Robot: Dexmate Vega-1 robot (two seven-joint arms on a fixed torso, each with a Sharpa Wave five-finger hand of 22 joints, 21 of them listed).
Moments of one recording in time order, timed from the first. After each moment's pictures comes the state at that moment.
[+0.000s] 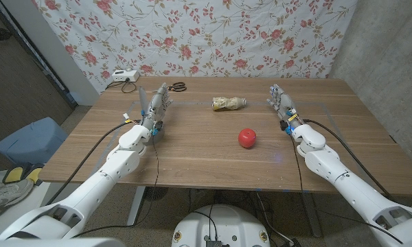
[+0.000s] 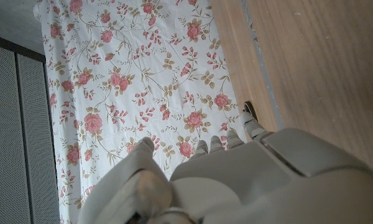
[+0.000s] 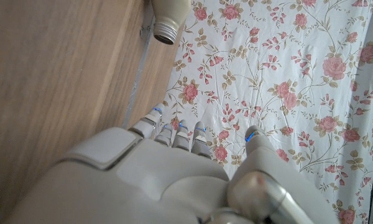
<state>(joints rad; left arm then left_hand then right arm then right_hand) 0.83 0.52 0.37 -1.28 -0.66 -0.29 -0.06 0.20 0.12 0.24 0.11 0.27 -0.17 -0.01 0.17 0.17 -0.17 -0.04 0.19 0.18 -0.17 -0.01 0.18 0.17 -0.17 0.02 0.57 0.18 -0.87 -0.51 -0.37 -1.34 0.64 0.29 -0.01 0.14 0.07 0.30 -0.08 0.23 0.11 -0.01 0.19 0.18 0.05 0.03 0.20 0.19 -0.10 -0.01 0.19 0.18 0.12 -0.01 0.19 0.17</state>
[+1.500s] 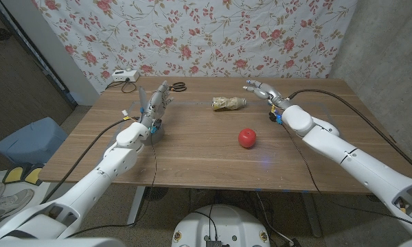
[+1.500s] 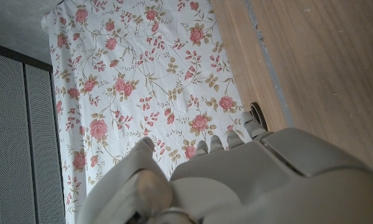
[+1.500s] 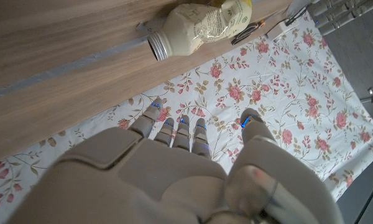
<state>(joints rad) 0.84 0.54 0.37 -1.32 -0.65 -0.28 -0.06 0.20 0.12 0.24 0.11 0.27 -0.17 -0.01 0.19 0.17 -0.17 -0.03 0.21 0.18 -0.17 0.02 0.19 0.17 -0.17 0.03 0.57 0.18 -0.70 -0.71 -0.60 -1.65 0.03 -0.08 -0.10 0.30 0.09 0.37 -0.16 0.21 0.13 -0.04 0.20 0.18 0.08 0.02 0.20 0.19 -0.03 0.03 0.20 0.18 0.15 0.08 0.20 0.17</state>
